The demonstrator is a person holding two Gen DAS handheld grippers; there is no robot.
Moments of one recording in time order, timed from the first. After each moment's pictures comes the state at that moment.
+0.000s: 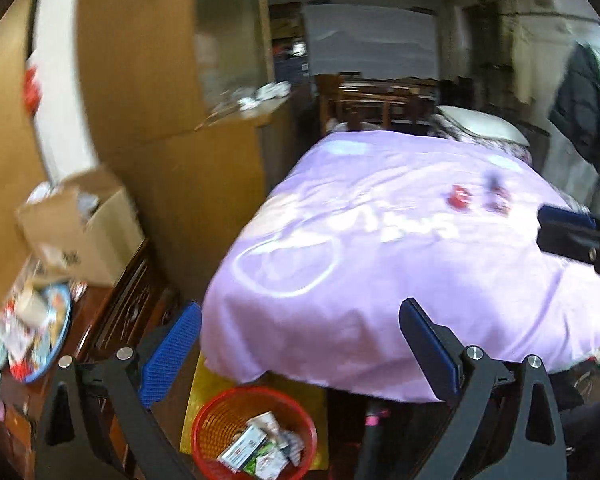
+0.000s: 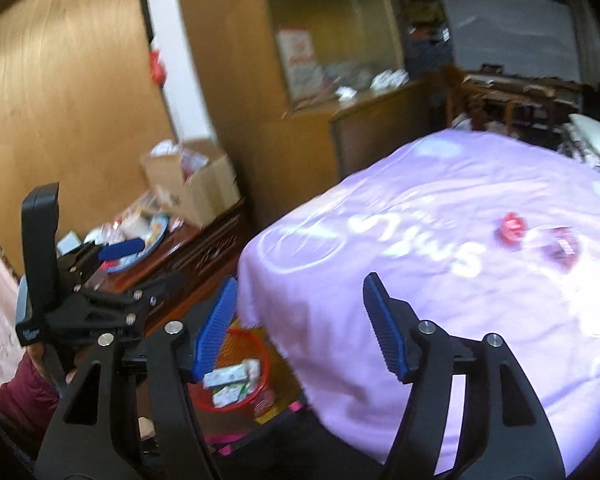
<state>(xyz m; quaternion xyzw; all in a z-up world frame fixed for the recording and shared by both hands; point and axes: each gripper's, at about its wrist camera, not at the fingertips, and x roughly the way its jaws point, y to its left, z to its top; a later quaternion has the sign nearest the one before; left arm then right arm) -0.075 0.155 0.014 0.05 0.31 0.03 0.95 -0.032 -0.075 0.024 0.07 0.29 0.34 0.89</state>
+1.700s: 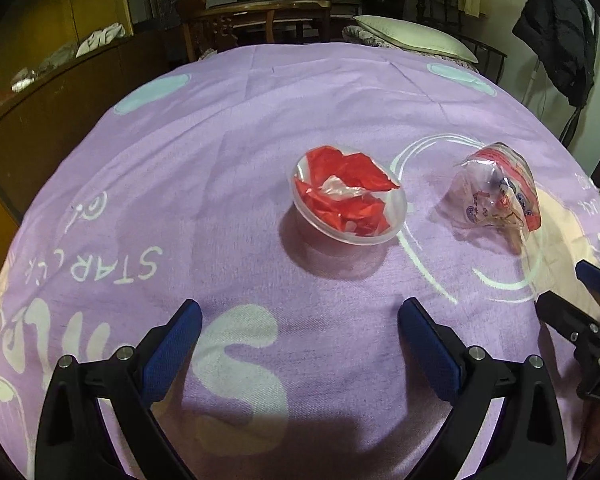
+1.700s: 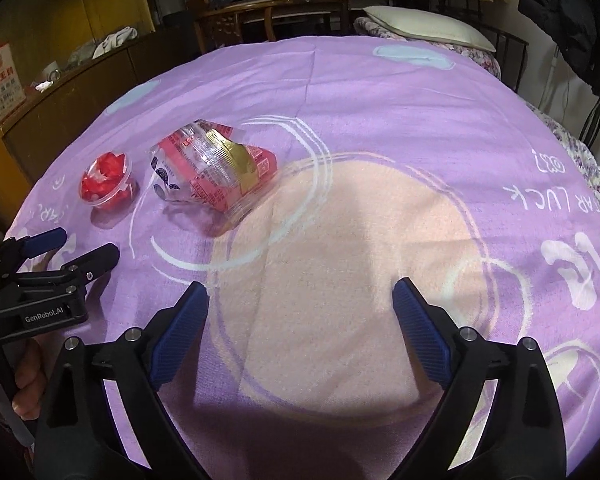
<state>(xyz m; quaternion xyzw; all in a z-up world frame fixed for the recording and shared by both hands) 0.265 -0.080 -0.138 0.07 0.44 -0.10 0.89 0.174 -0.278 -0.162 0.11 0.45 0.00 0.88</state>
